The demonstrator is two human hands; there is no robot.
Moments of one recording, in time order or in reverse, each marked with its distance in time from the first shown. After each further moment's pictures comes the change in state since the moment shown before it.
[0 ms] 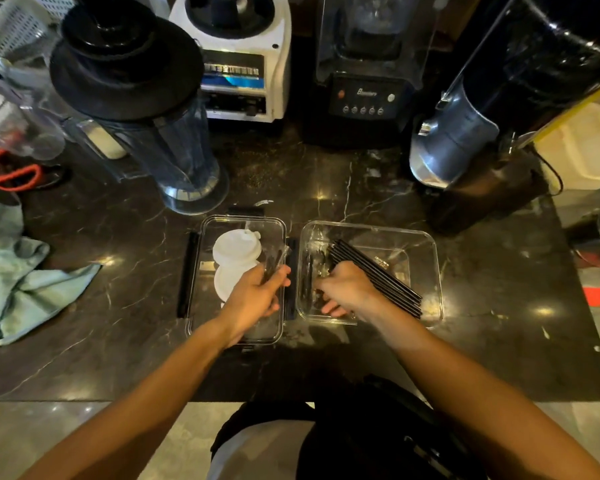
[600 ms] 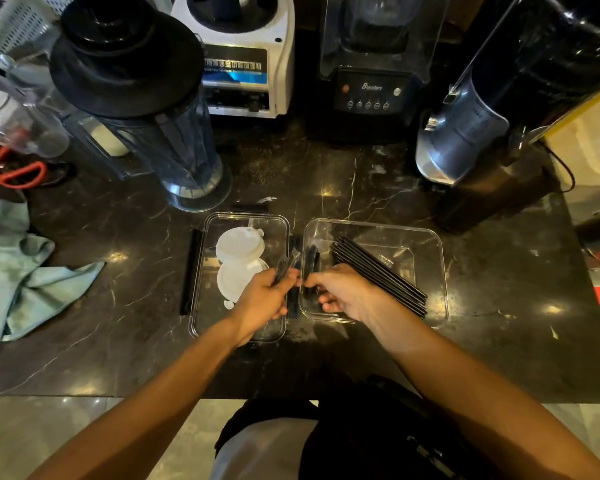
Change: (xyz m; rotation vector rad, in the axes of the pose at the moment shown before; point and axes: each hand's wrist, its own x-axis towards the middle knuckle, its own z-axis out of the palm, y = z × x) left_hand 0.012 -0.016 0.009 0.004 -0.025 -0.015; right_hand 0.011 -0.002 0.013 0.474 -0.138 0.121
